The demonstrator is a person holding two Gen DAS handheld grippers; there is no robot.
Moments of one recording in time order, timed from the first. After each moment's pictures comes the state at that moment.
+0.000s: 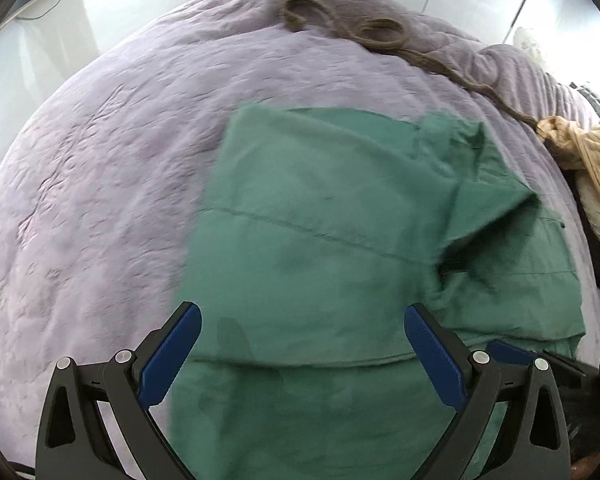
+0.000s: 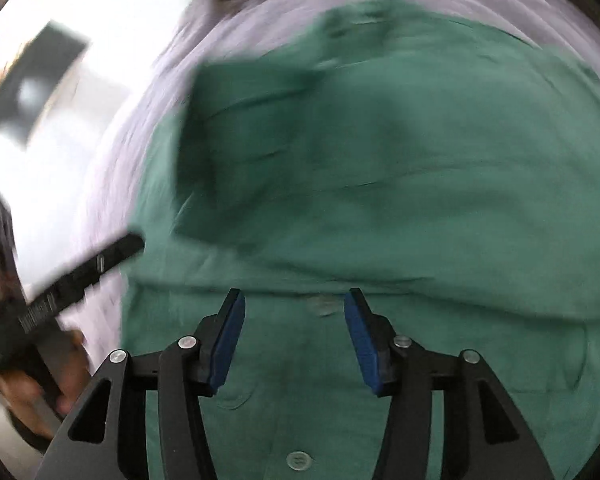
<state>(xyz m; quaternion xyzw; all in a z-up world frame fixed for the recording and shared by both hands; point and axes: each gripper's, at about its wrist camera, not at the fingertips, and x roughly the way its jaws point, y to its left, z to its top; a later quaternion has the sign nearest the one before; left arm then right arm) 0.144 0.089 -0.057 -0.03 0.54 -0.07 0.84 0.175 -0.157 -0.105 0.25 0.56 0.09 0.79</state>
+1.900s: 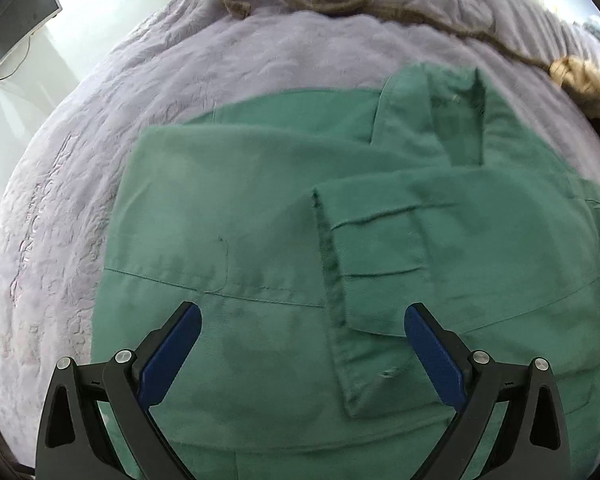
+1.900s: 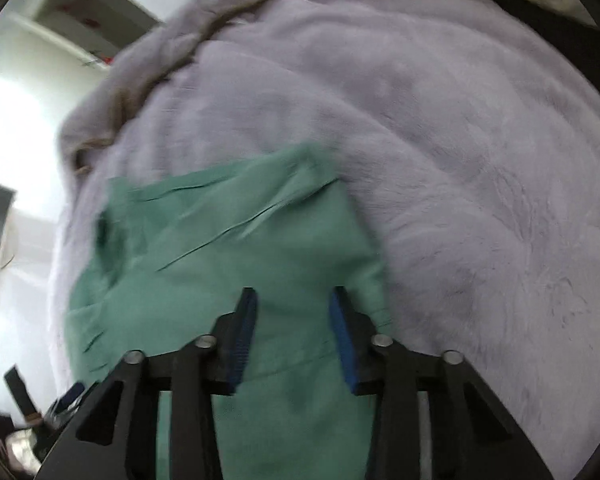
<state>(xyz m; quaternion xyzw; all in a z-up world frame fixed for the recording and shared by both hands) 0.190 -0.001 -0.102 0.07 0.56 -0.04 0.82 0.191 -0.401 -0.134 0.33 0.51 -0.09 0.79</state>
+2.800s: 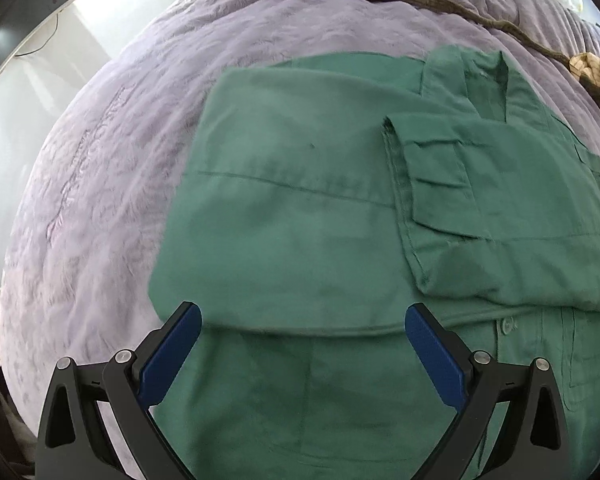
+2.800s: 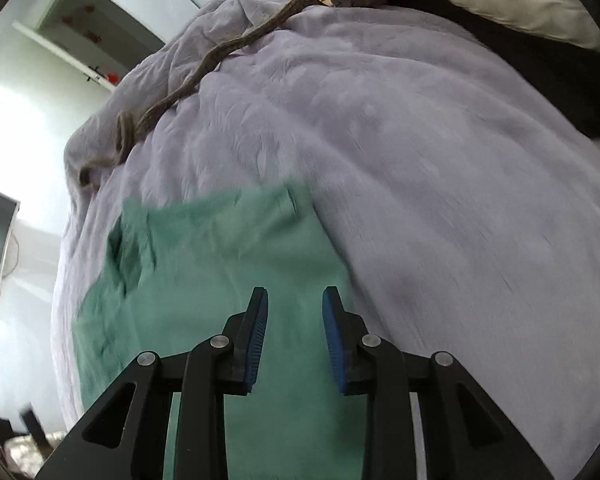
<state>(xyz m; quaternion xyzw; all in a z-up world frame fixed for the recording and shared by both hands) 0.139 0.037 -0.090 0.07 0.59 0.00 0.81 0.184 -0.409 -0.094 0.30 0.49 -0.08 0.81</state>
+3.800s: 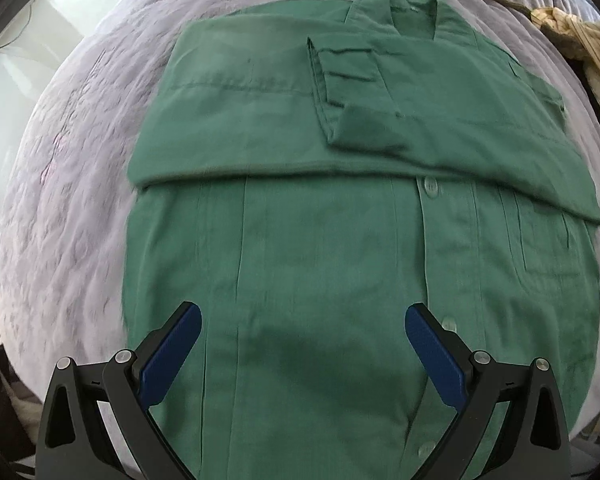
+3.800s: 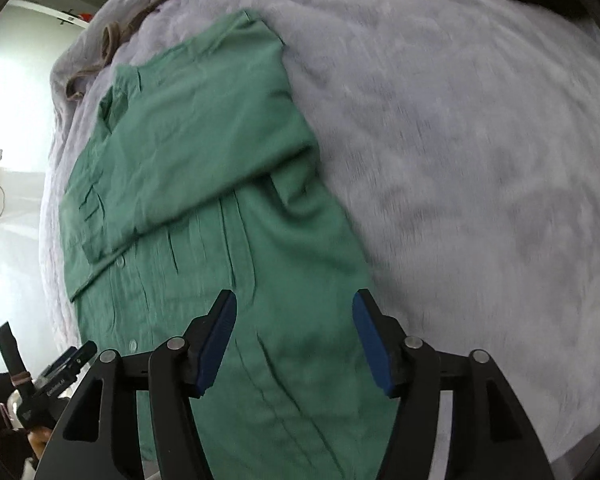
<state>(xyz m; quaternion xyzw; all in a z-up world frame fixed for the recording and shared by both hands) 0.035 0.010 -0.065 0.07 0.65 -0.03 0.75 0.007 -0.361 -0.088 0.31 0.62 -0.06 0.71</state>
